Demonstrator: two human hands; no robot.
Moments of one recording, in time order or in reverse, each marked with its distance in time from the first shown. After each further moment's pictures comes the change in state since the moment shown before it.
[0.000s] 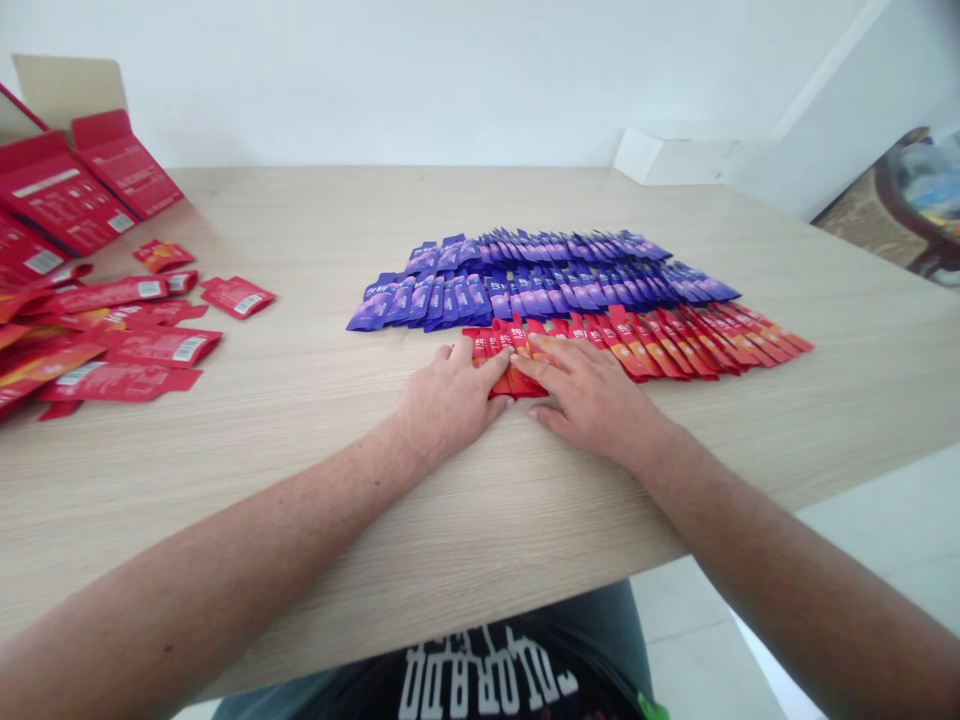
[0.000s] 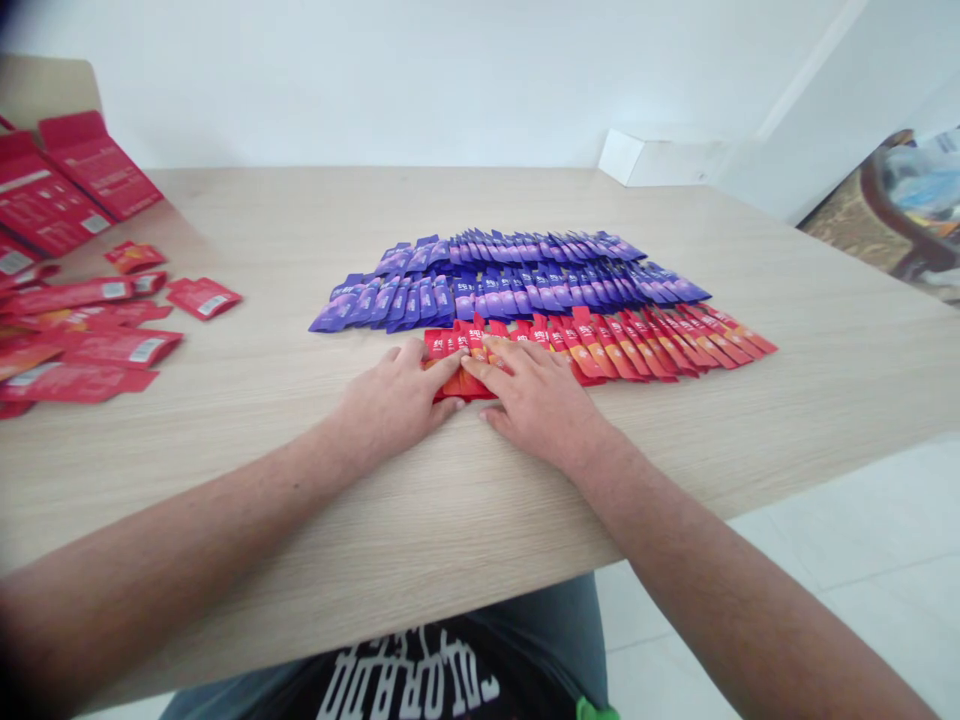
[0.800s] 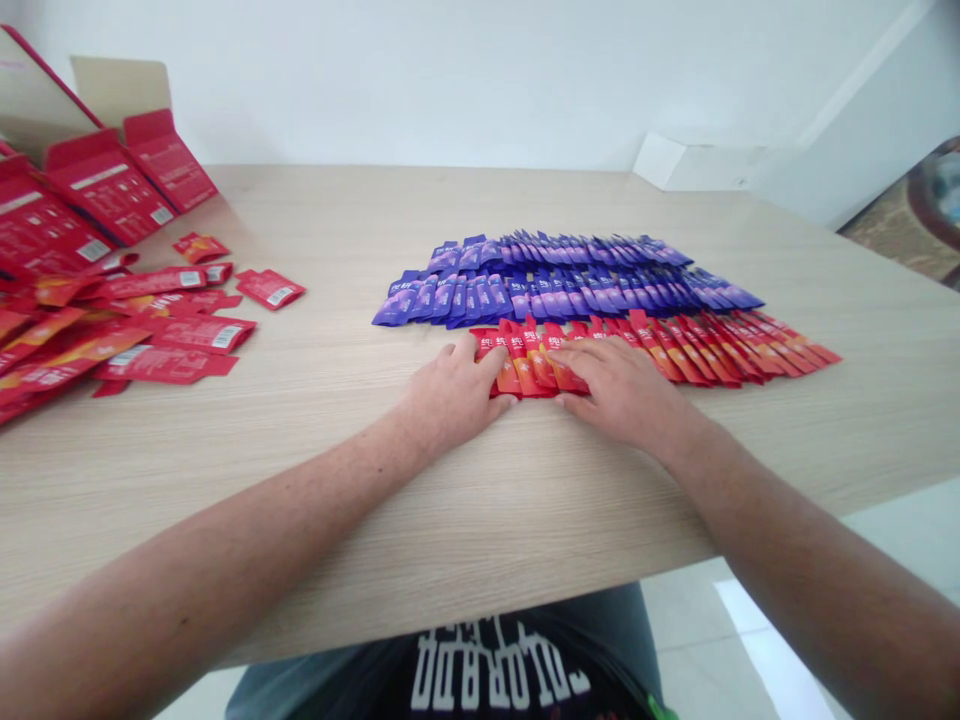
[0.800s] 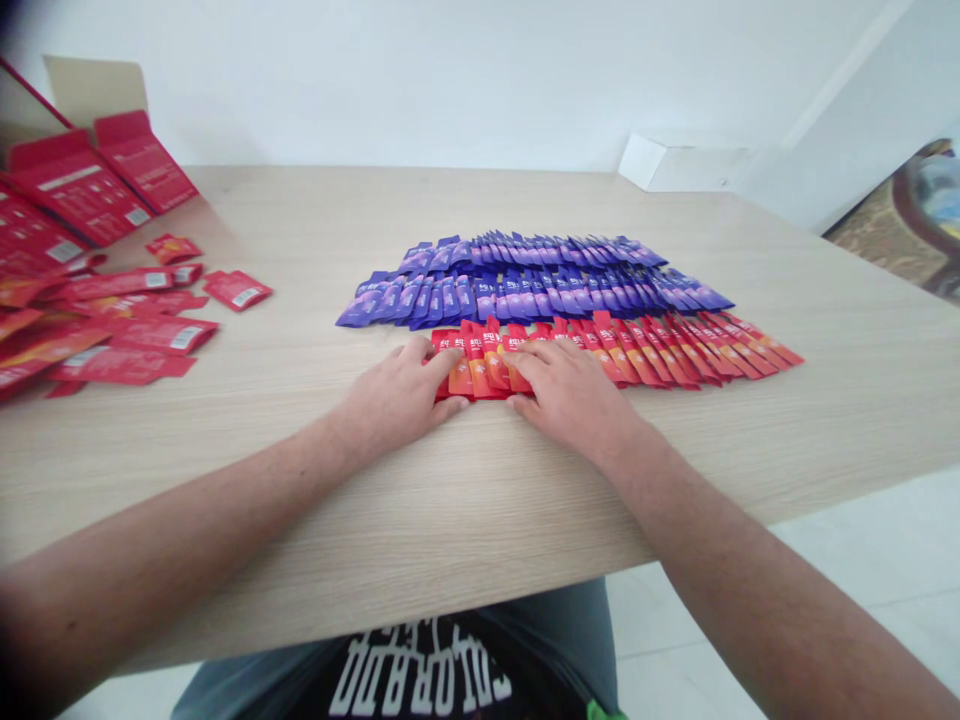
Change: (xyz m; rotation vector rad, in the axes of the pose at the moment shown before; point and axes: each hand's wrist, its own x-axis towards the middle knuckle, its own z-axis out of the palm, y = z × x) left_hand -0.013 -0.021 -0.006 -0.056 -0.015 -0.017; right_hand 0.005 0.015 -0.002 -0.042 -0.020 -0.028
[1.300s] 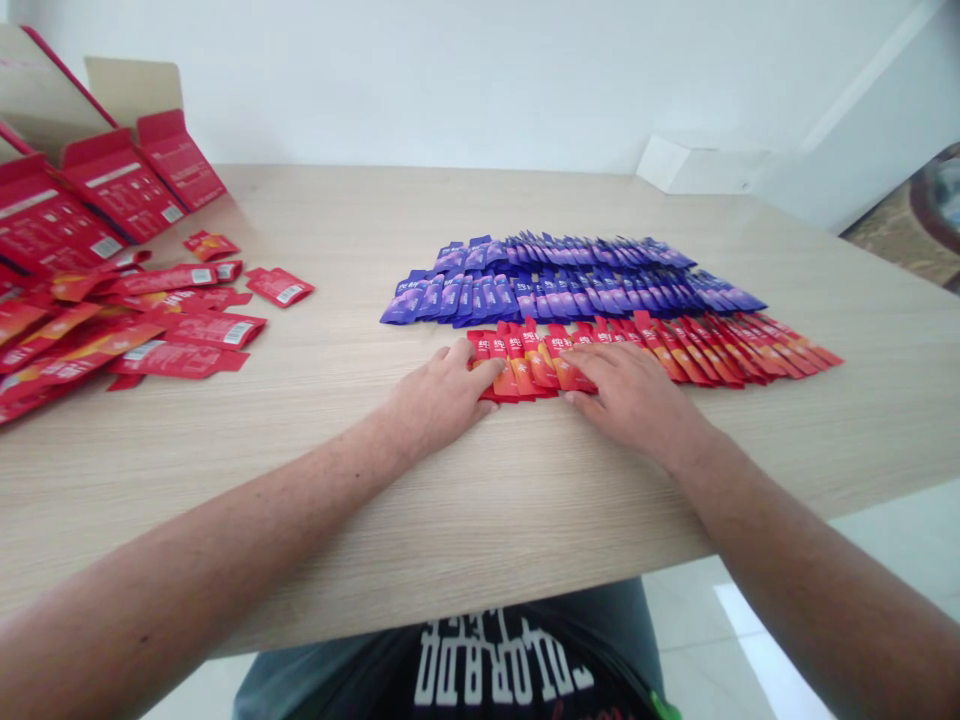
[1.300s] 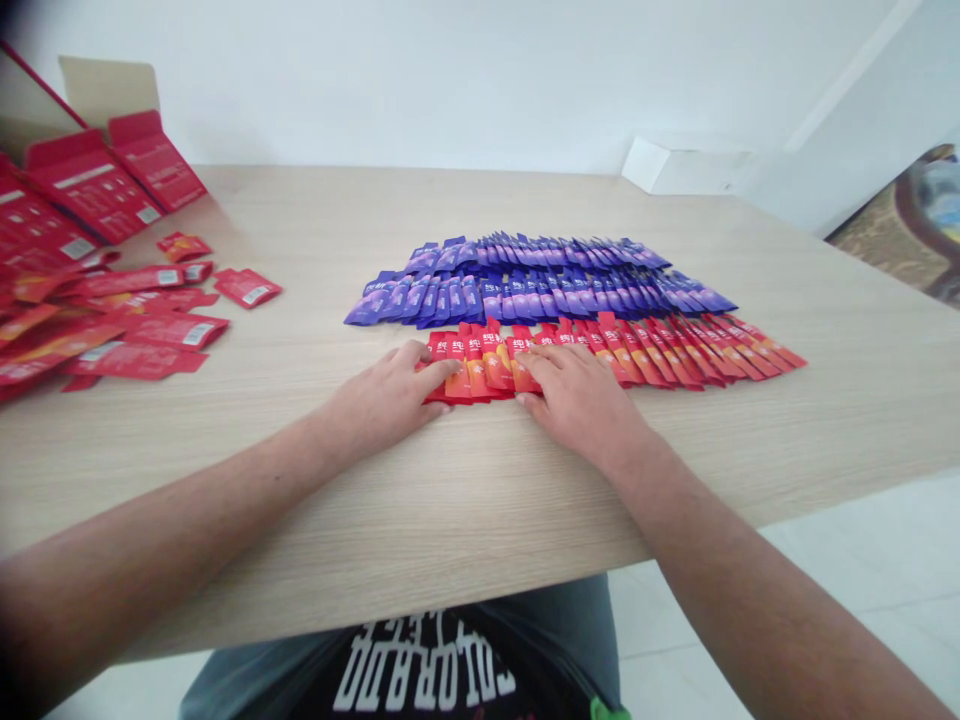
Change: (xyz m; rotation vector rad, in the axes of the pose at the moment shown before) left_hand -0.015 -0.022 -0.005 -0.058 -0.088 0.077; right_hand -0.007 -0.006 0.001 -0.024 0.032 0.075
